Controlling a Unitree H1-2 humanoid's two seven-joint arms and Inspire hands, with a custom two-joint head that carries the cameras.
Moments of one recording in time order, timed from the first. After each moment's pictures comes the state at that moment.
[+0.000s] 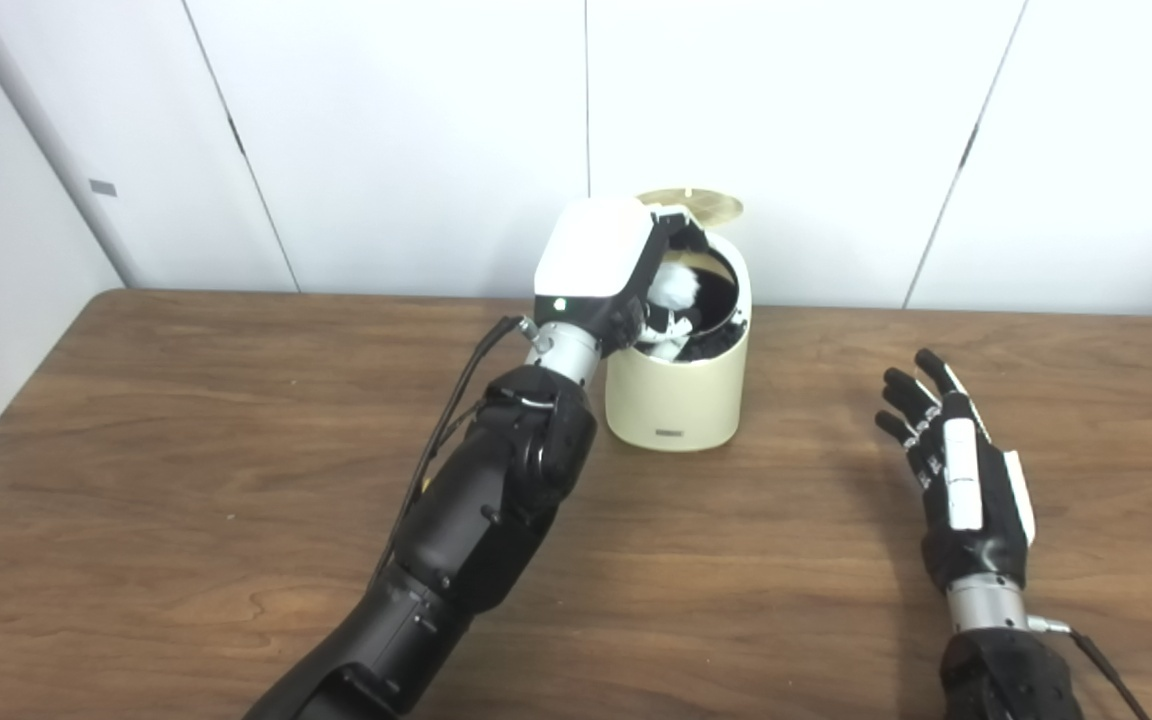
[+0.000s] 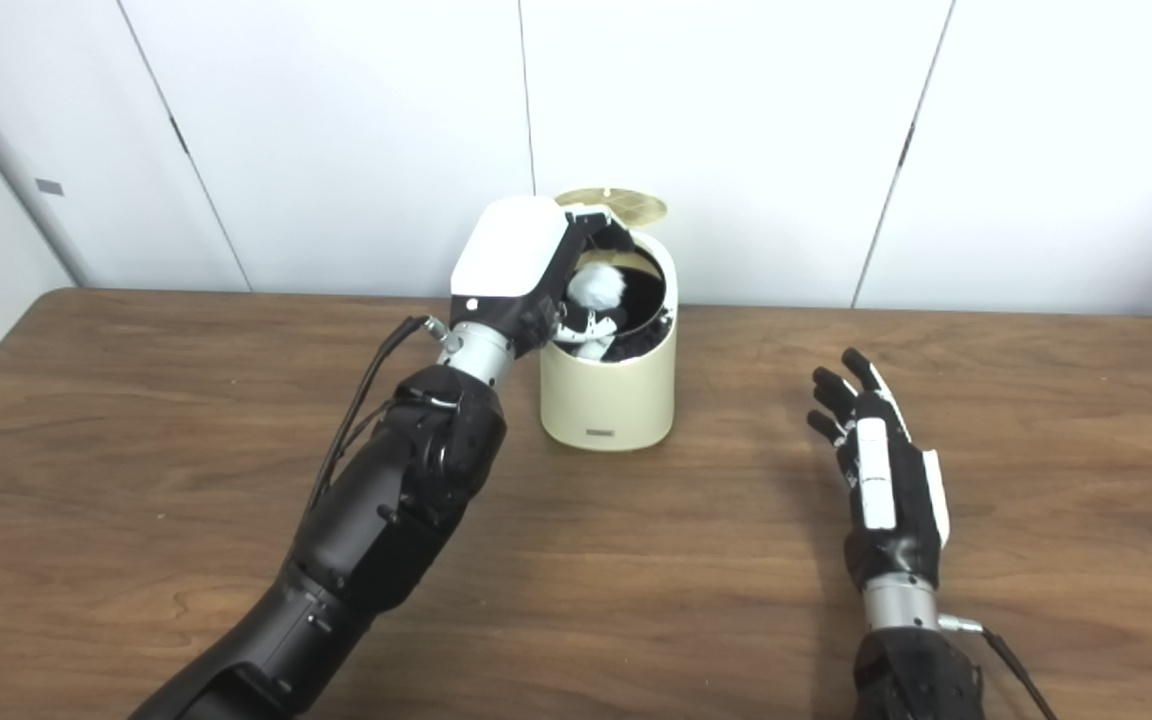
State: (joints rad) left arm -0.65 0.09 -0.37 0.17 0.93 0.20 0.05; right arm -0.16 -0.02 -0.11 0.07 0.12 -0.08 -0.03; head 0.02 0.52
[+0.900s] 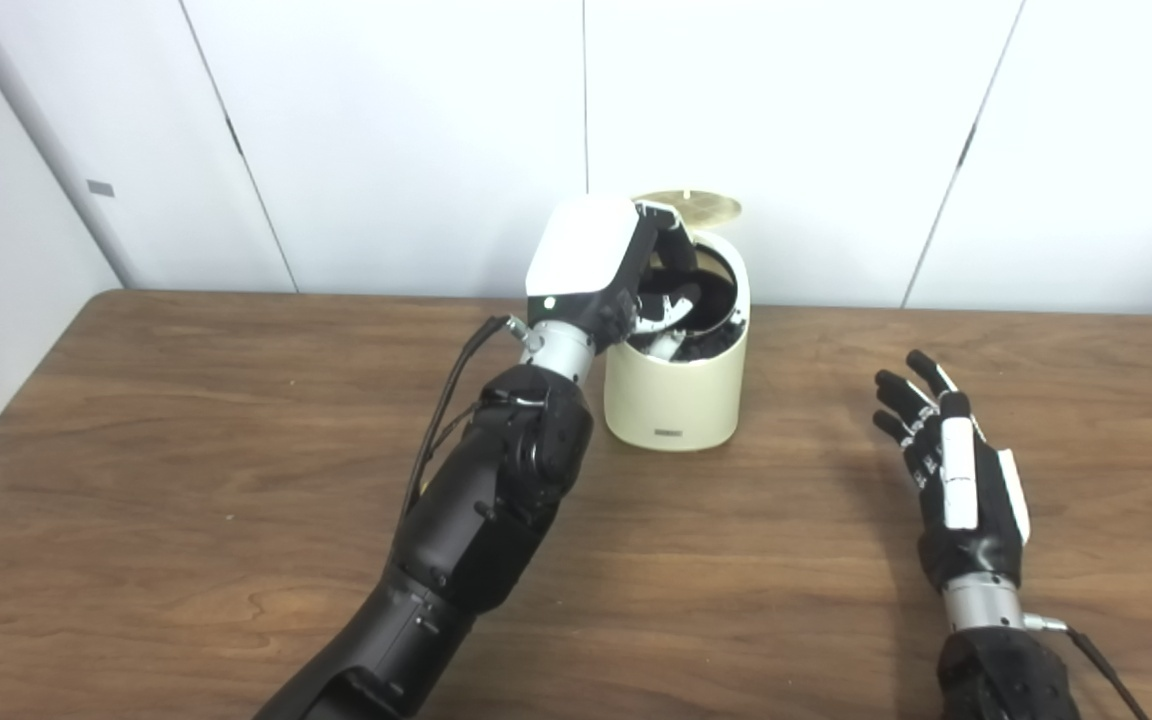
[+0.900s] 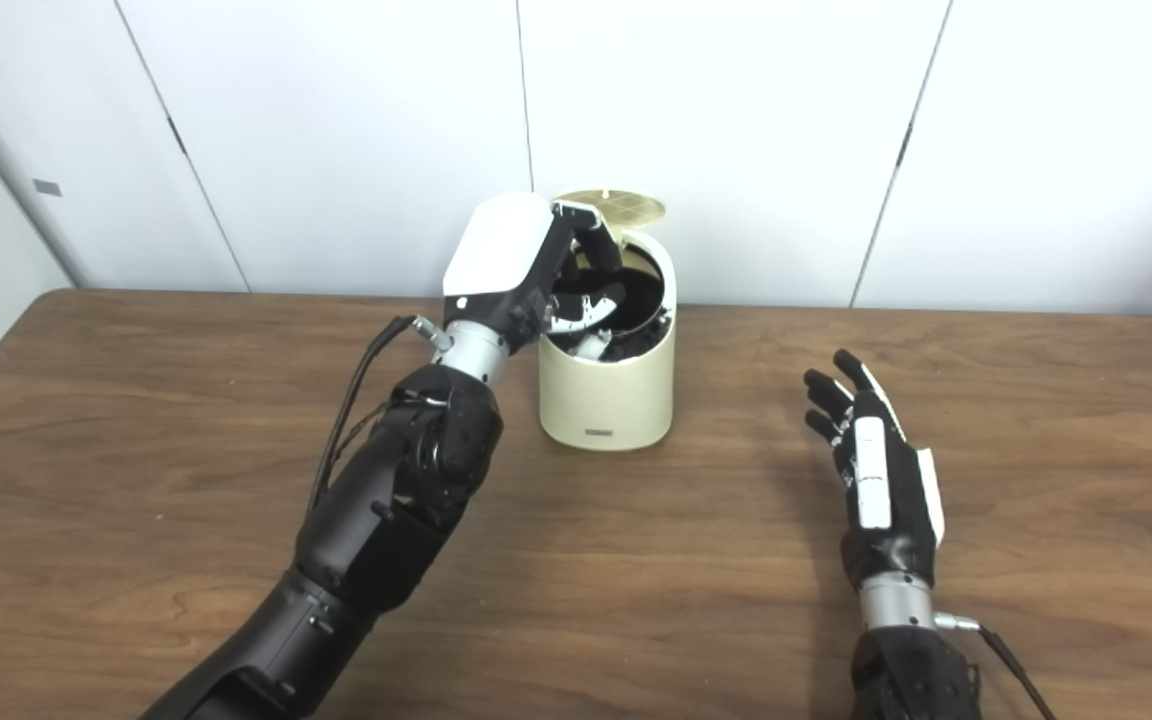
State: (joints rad) left arm -0.64 0.07 -0.33 0.17 0.84 0.19 0.10; right arm -0.16 -0.02 -0.10 0.07 0.11 -0.08 -0.04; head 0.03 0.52
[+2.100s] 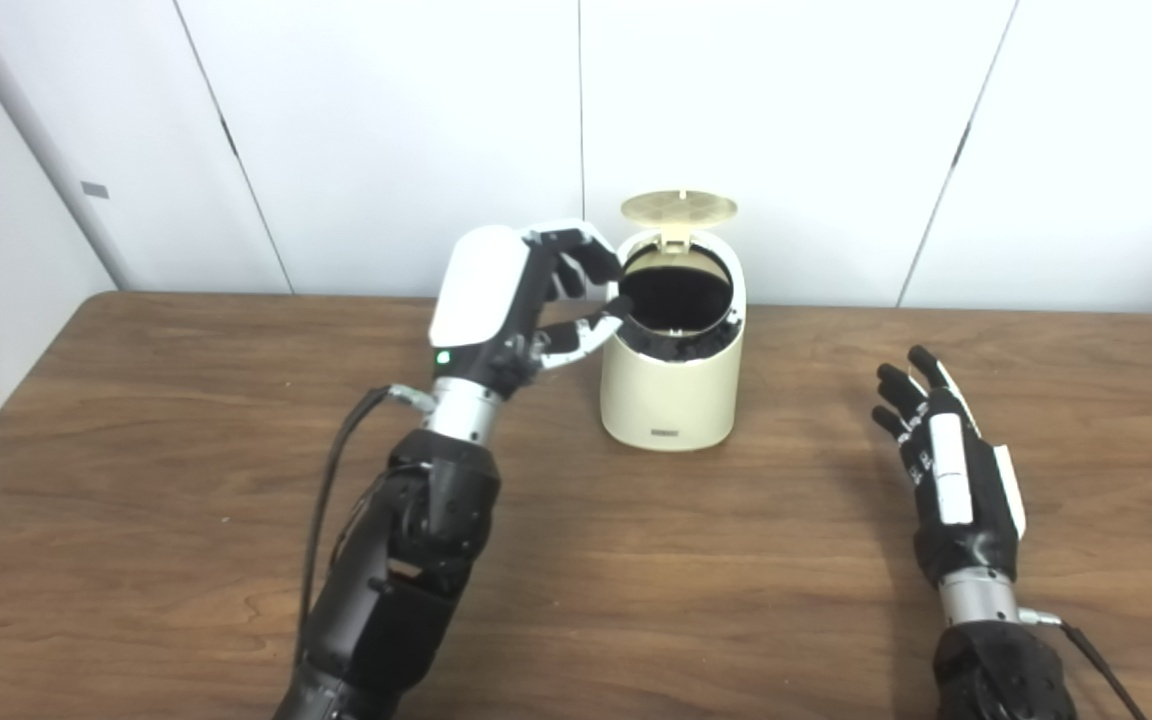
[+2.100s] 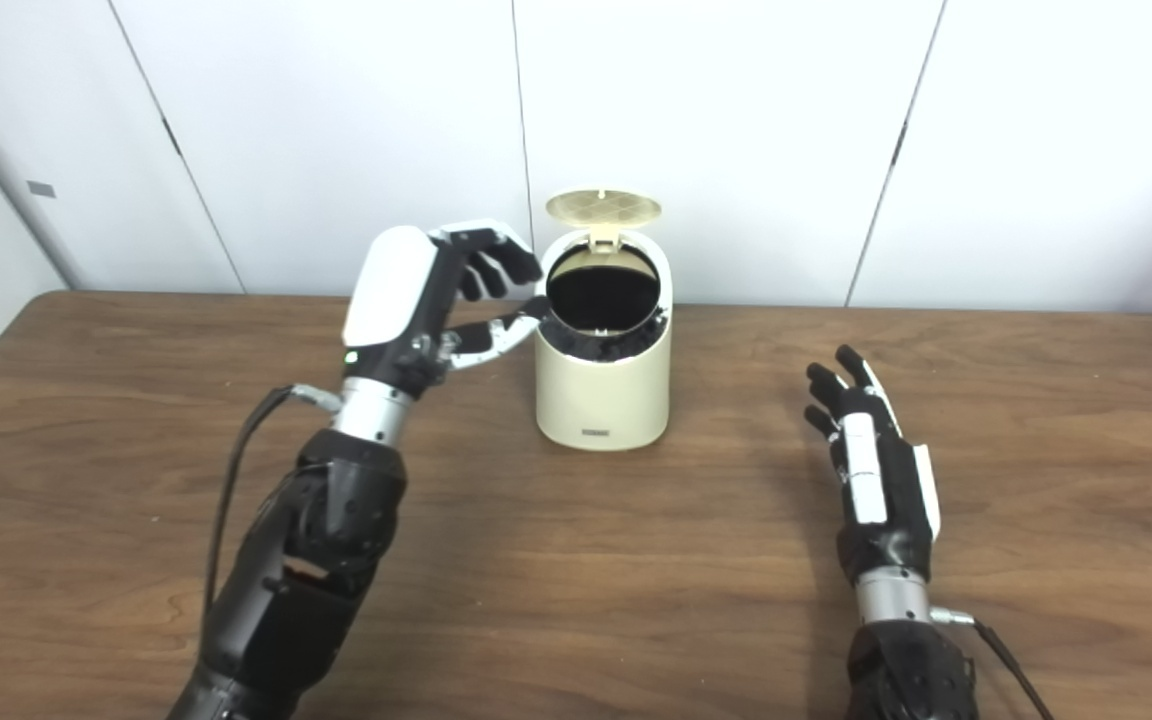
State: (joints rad) left arm -0.42 0.11 -0.16 -0.06 0.65 0.02 0.16; right arm -0.17 -0.03 -0.10 0.09 0.12 -0.08 -0.04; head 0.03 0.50
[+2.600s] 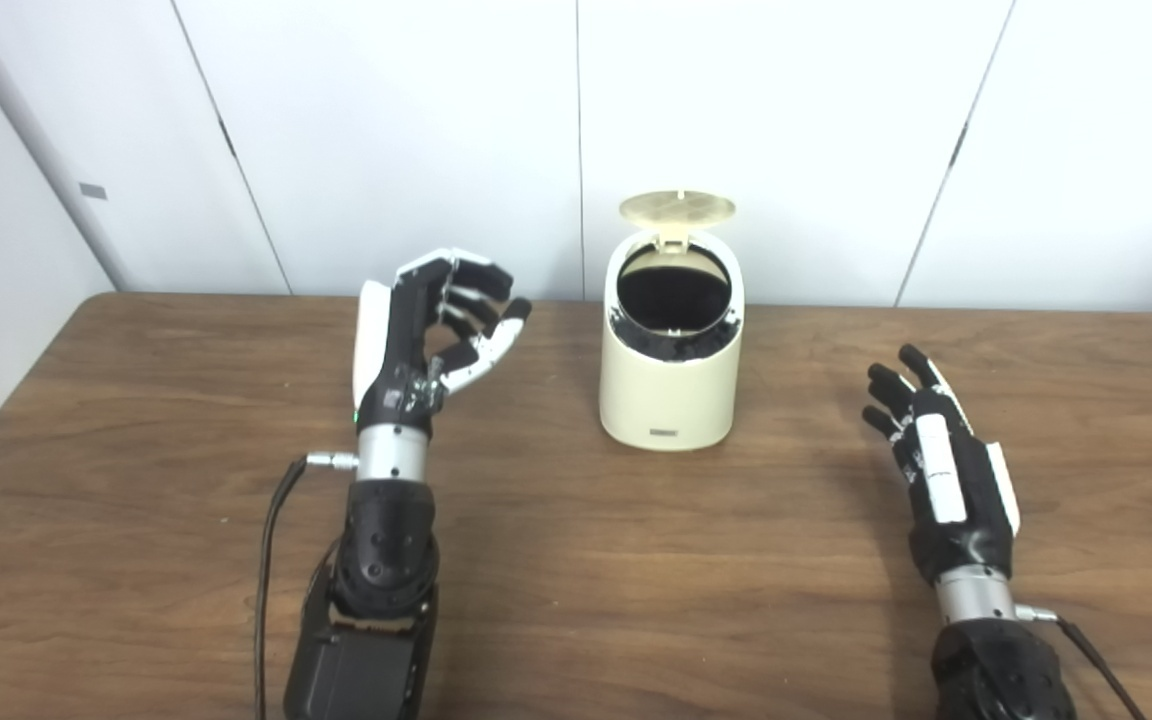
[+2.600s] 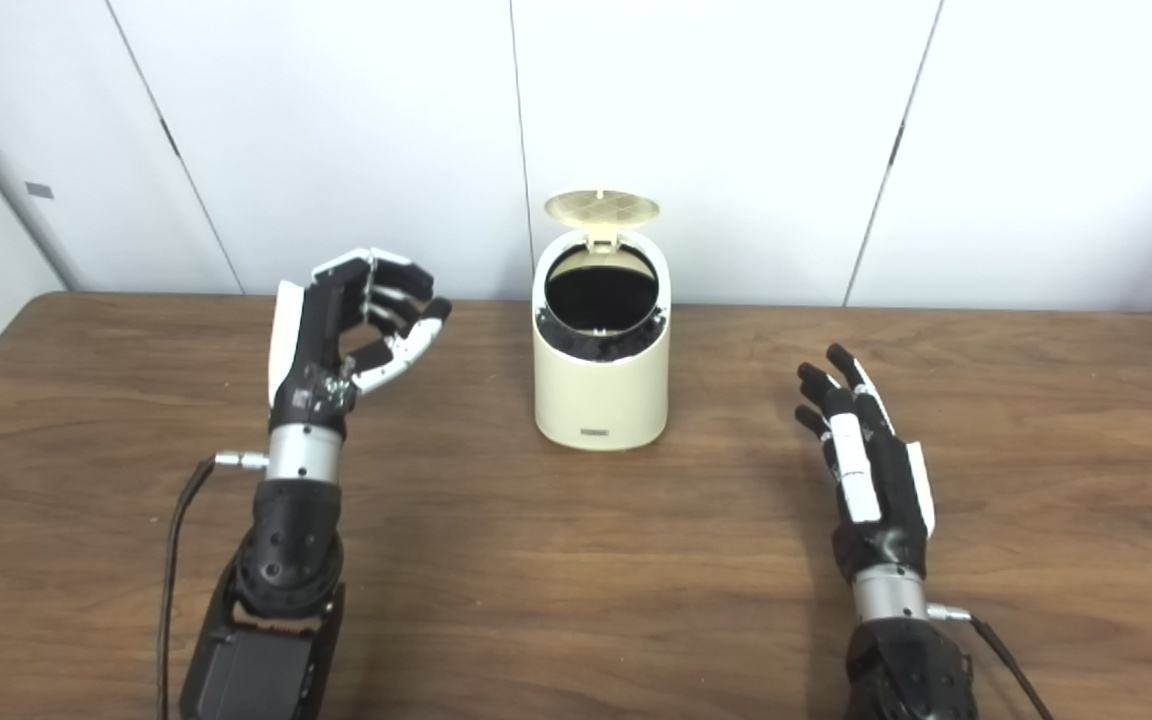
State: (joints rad) left arm -0.30 0.03 0.03 -0.07 0.34 0.07 0.16; right arm -0.17 -0.04 -0.10 0.09 0.13 -0.08 -0.02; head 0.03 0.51
